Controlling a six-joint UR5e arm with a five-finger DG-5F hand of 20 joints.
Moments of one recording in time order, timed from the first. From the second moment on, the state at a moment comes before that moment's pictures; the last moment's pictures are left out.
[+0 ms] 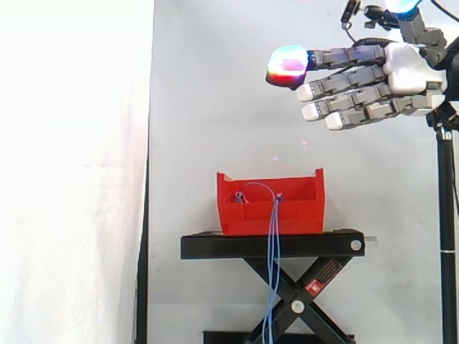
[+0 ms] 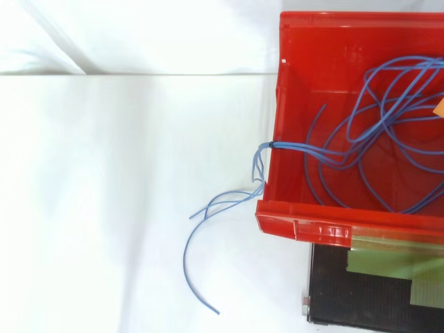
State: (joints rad) arm 0.12 -1.78 -1.51 -2.98 -1.55 0.06
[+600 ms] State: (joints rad) arm 0.14 -1.78 -1.47 -3.04 -1.55 0.01
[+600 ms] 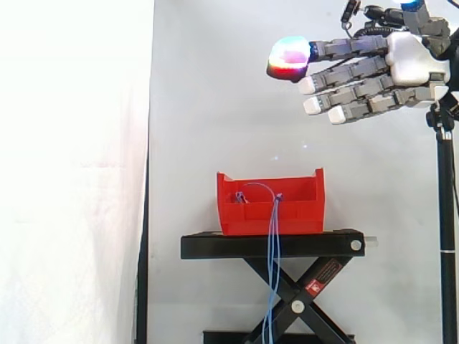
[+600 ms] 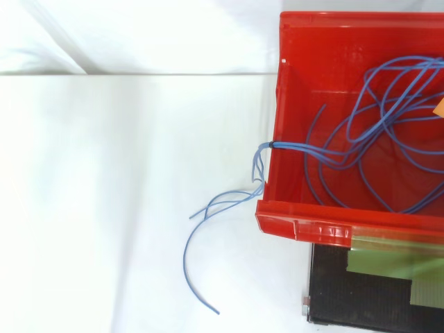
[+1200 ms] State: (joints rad) arm 0.16 -1.97 -1.26 -3.10 -1.60 0.01
